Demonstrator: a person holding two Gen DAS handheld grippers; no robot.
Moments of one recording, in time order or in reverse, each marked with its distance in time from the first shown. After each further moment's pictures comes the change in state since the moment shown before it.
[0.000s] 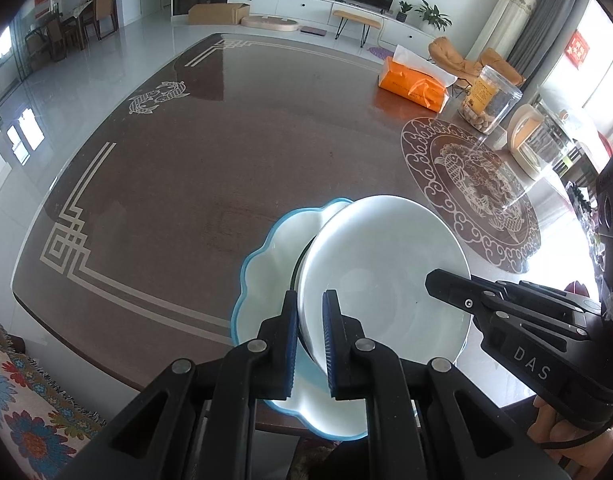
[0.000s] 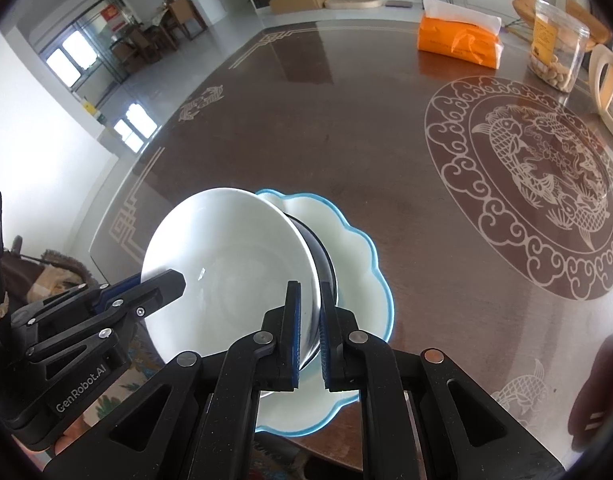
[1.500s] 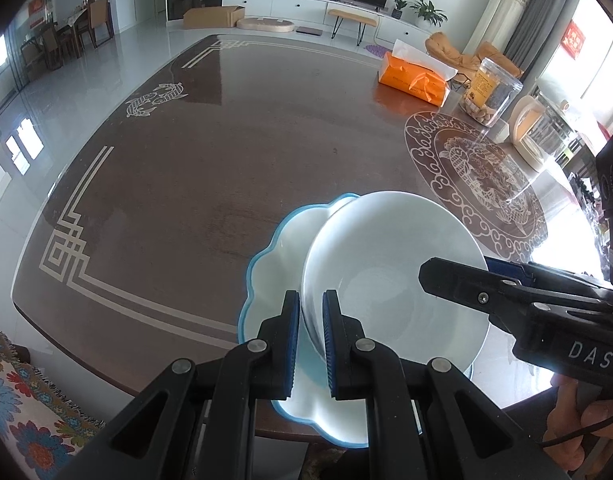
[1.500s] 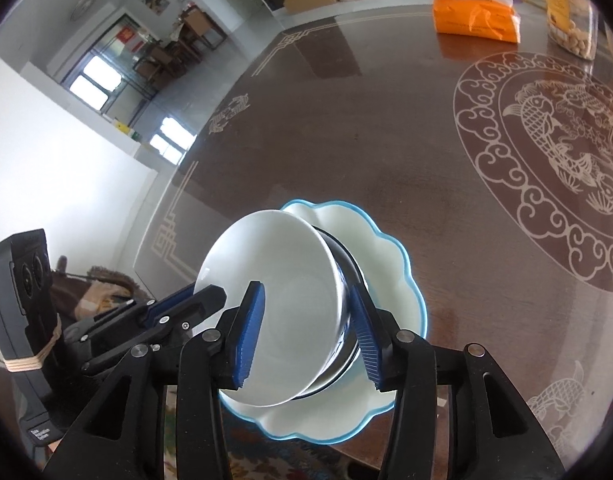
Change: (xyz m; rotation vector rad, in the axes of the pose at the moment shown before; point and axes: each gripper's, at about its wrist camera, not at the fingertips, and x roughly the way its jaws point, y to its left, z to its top) left arm 0.010 0.003 -0.003 0.032 0.005 0.010; right arm 0.002 0.002 0.010 0.022 0.006 0.158
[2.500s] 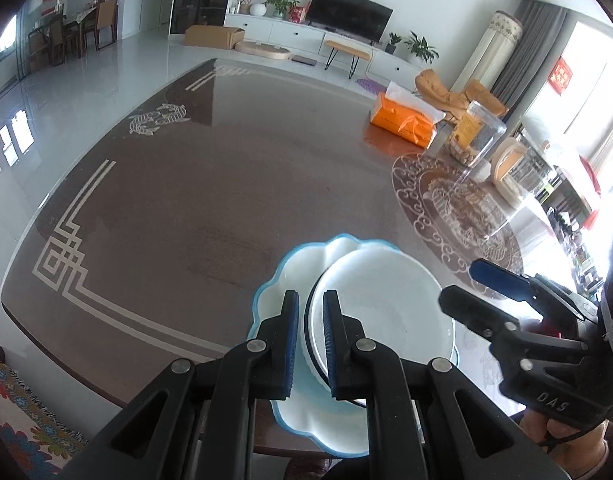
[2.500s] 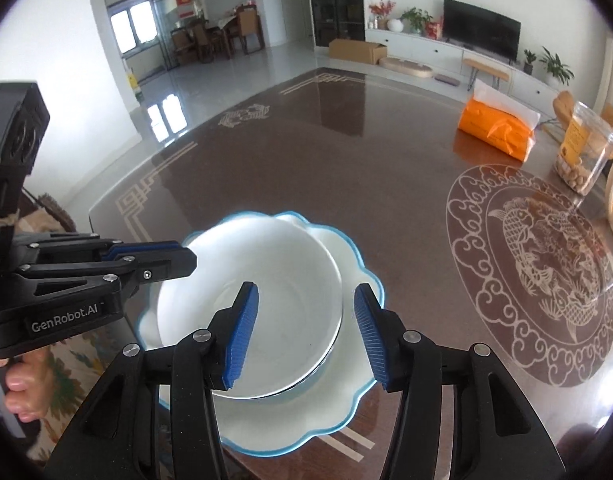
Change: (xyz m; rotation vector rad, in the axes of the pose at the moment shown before) left arm -0.027 0.023 0.006 -0.062 -0.145 -0.097; right arm -0.026 0.015 -0.024 -0.288 -0.212 -0.154
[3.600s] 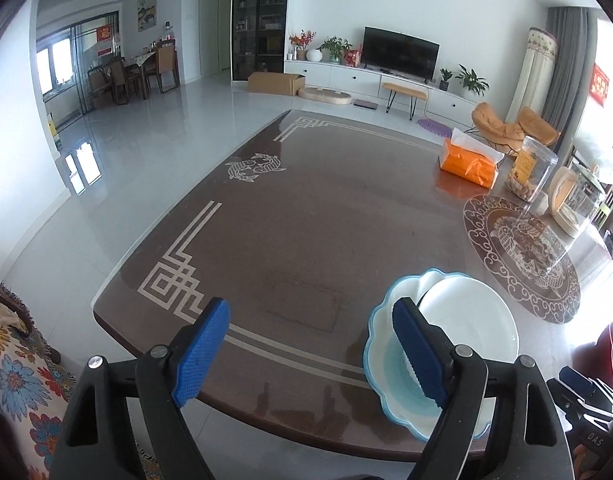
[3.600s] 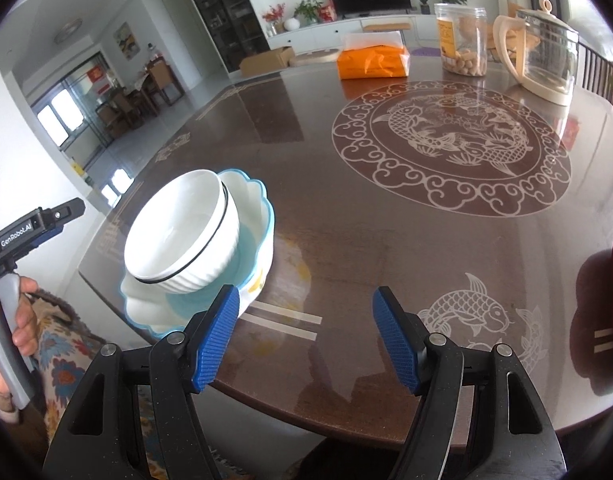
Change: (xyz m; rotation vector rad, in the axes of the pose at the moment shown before) left arm -0.053 0.034 -0.012 -0.002 -0.168 0.277; right arm -0.050 -0.044 -0.097 0.346 -0.027 -0.087
